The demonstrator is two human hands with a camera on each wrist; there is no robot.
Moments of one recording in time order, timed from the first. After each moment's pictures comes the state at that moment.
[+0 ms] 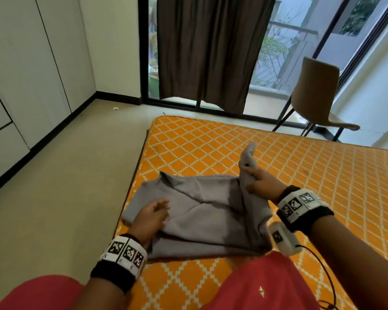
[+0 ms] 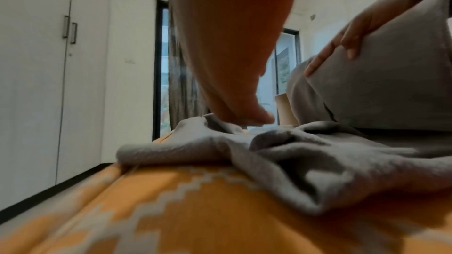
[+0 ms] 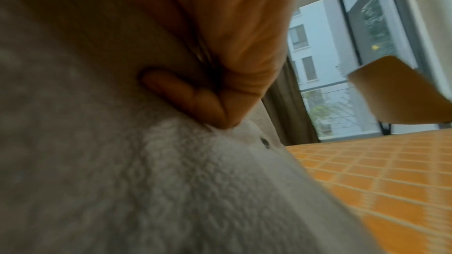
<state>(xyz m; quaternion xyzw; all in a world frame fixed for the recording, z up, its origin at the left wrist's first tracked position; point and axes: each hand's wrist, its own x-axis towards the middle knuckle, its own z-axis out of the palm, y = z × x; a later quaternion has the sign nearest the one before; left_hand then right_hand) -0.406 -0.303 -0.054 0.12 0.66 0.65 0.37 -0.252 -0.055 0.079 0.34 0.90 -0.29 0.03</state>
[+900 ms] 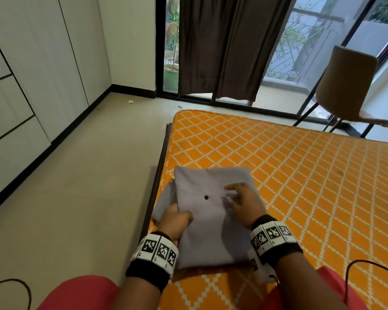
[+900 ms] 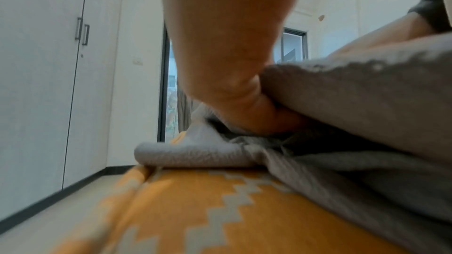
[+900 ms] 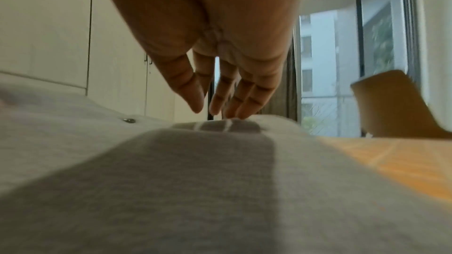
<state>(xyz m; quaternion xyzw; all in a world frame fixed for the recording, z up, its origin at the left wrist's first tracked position) -0.428 -0.318 -0.049 0.07 0.72 0.57 0.40 -0.323 -0.137 -0.031 0.31 0.90 -0.29 -0.10</state>
